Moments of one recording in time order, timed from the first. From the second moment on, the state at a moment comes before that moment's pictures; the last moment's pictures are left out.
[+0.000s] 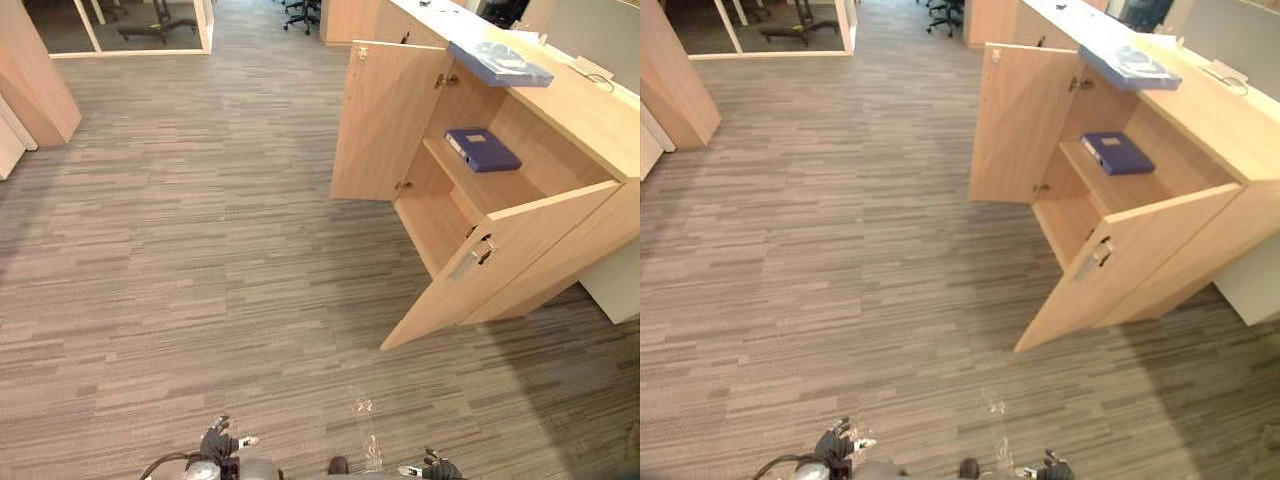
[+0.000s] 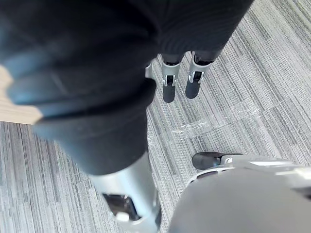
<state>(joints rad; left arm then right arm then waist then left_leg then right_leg) 0.02 0.12 0.06 1.09 -0.09 -0.17 0.06 0.06 -0.13 -0.10 1.21 0.09 -0.08 0.02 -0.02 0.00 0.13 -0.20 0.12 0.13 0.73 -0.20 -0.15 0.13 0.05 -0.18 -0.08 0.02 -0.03</state>
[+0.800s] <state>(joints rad) 0.04 0.08 -0.05 1.05 -0.09 -0.20 0.08 0.04 -0.15 -0.20 1.15 0.10 -0.08 0.02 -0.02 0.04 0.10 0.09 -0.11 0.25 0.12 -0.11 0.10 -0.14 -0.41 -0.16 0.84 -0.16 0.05</state>
